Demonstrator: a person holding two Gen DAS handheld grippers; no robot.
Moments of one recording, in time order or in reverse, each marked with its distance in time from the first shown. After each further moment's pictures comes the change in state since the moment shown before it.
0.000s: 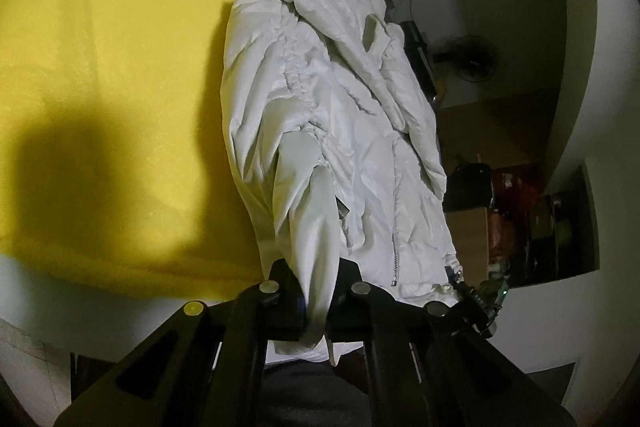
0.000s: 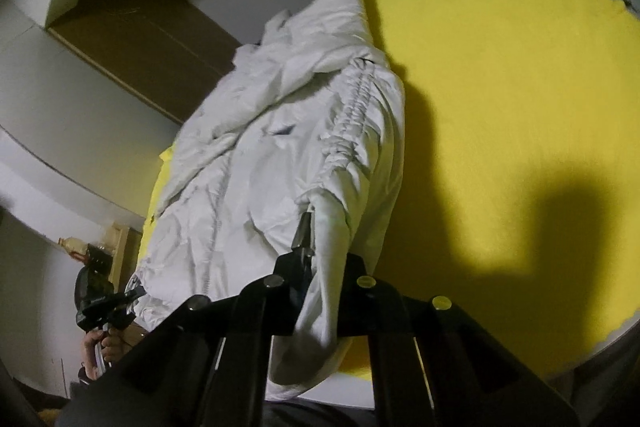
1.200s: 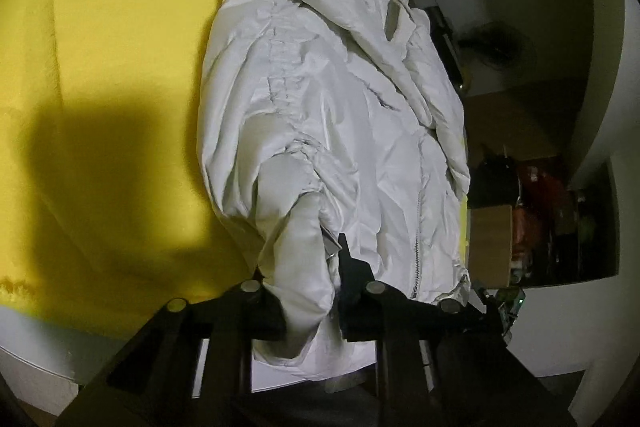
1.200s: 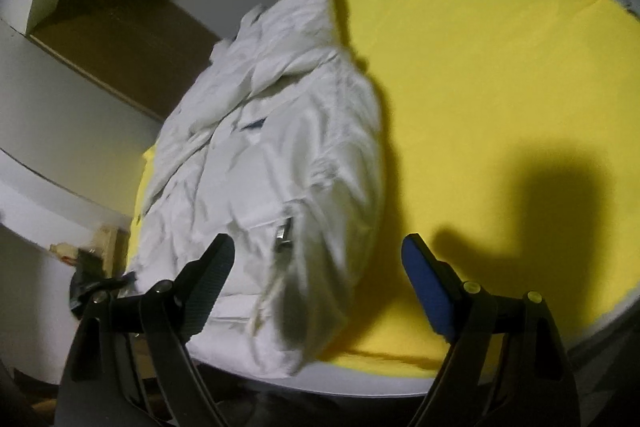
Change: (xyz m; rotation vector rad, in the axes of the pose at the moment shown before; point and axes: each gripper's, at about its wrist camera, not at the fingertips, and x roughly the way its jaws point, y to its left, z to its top) left arm 0.027 -0.011 0.023 -0.012 0.059 0.099; right arm -0.001 -0.022 0.002 0.042 0.058 -0.044
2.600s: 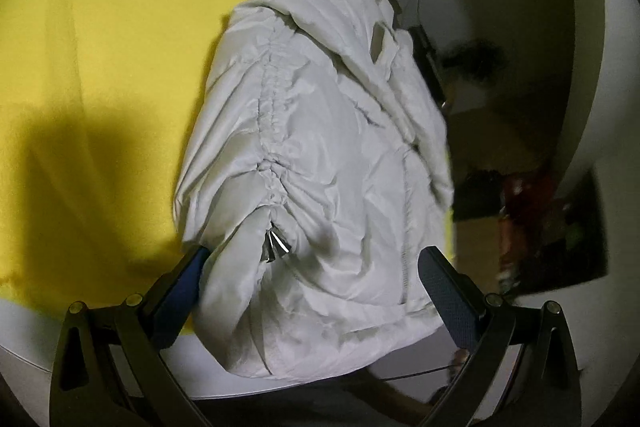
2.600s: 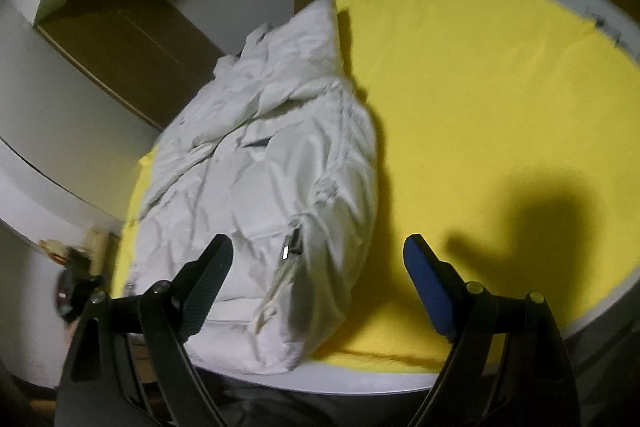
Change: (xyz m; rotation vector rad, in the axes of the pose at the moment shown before) left arm -0.019 0.014 -0.007 -0.018 -0.087 -0.081; right arm -0.023 0.001 0.000 -0.035 -0.076 -0.033
